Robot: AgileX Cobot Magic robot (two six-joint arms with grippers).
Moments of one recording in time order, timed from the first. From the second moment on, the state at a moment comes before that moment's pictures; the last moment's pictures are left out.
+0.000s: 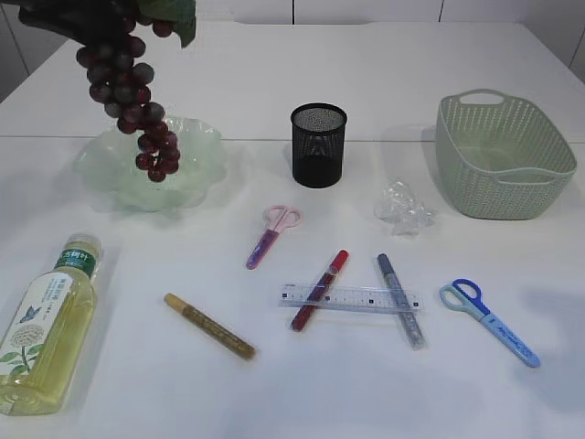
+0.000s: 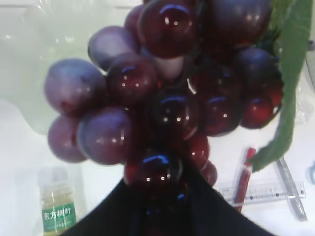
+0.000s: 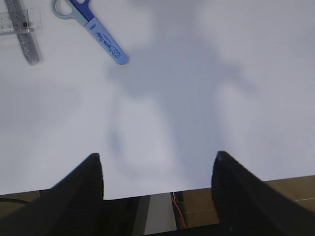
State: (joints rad) left arm -0.32 1.70 -1.70 -0.09 1.01 -0.25; right arm -0.02 0.89 -0.82 0.01 1.24 0.16
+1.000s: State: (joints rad) left arm -0.21 2.05 -1.87 0.04 0.73 -0.25; right arm -0.02 0.89 -0.82 0.01 1.24 0.16
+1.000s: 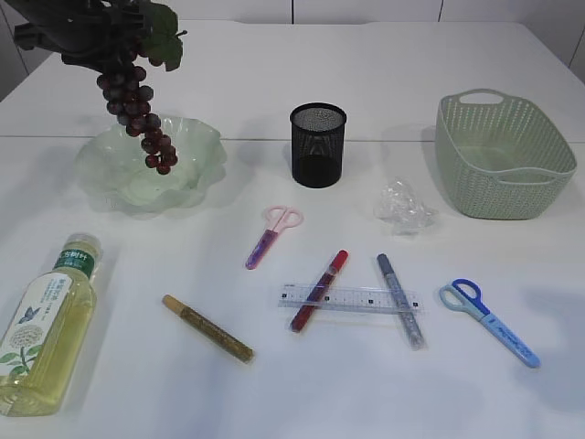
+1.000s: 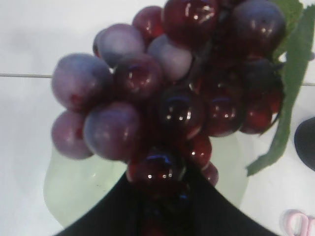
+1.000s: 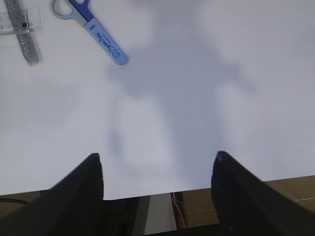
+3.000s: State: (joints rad) left arm -0.21 2.25 -1.89 0.06 0.80 -0.25; right arm -0.02 0.89 -0.82 0.01 1.24 0.16
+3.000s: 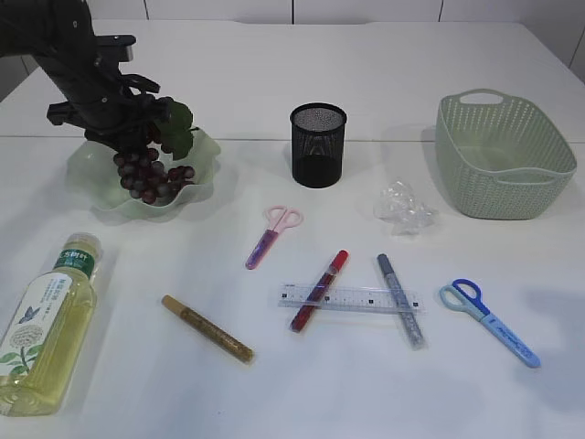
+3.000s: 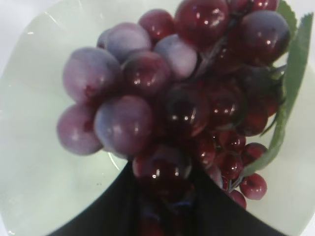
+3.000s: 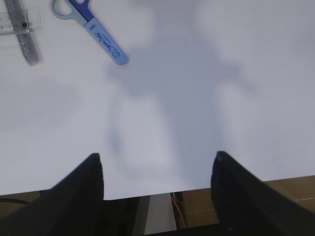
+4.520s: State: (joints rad) left arm -0.21 2.14 -2.21 -0.11 1.24 -0.24; right arm -0.02 0.93 -0.90 0.10 1.24 0.14
